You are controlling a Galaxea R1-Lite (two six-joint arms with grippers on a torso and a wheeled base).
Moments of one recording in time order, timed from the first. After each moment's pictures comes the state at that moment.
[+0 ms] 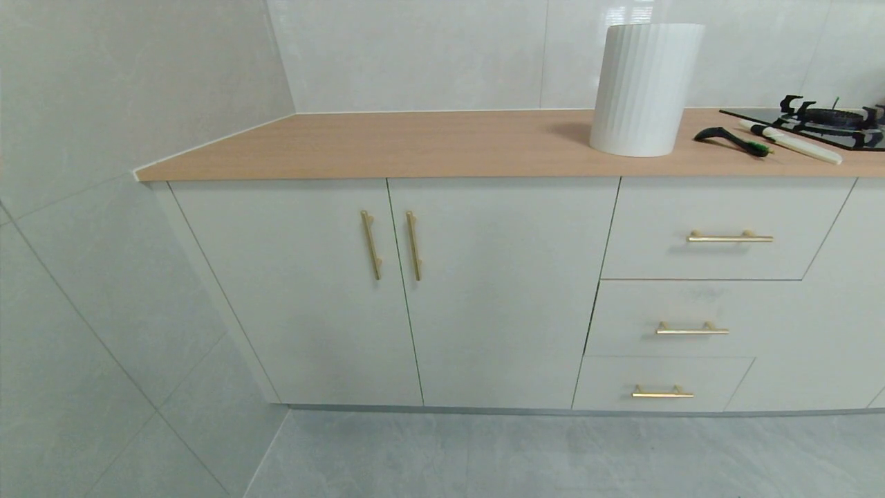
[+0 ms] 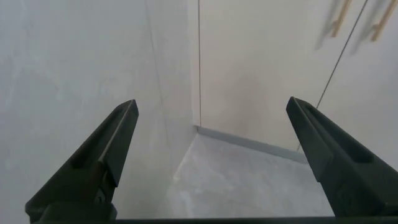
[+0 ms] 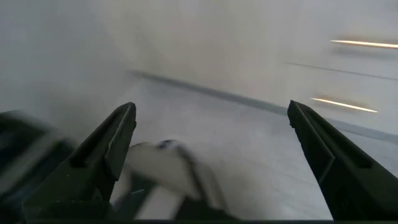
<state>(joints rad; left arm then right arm) -0.01 0.03 0.00 -0.04 0.33 0.00 0.00 0.03 -0.31 0.46 0.40 0.05</state>
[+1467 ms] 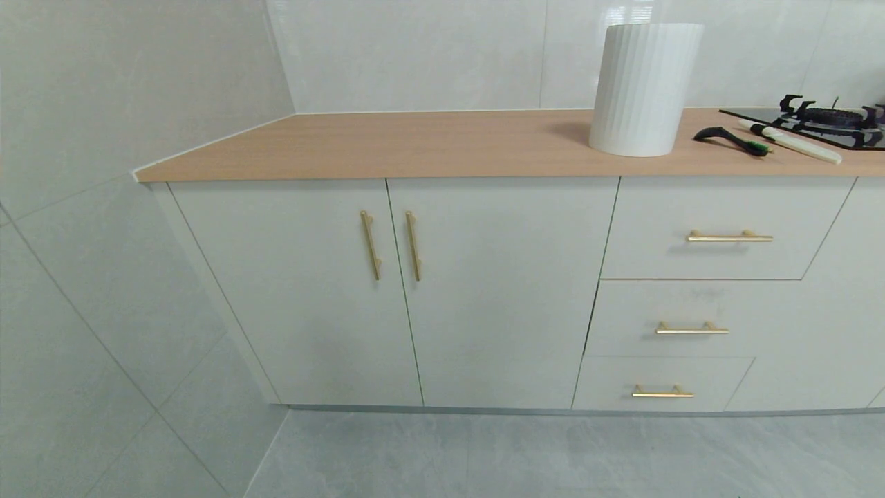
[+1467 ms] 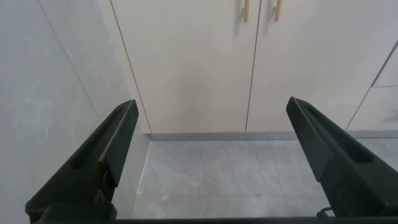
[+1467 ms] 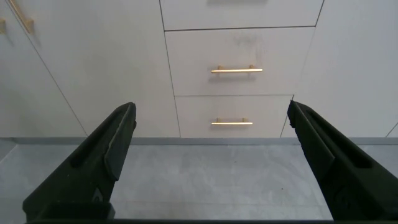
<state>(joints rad) 0.01 0.00 0.00 -0.01 -0.01 0.05 0.00 0.00 0.00 0.00 -0.01 0.03</state>
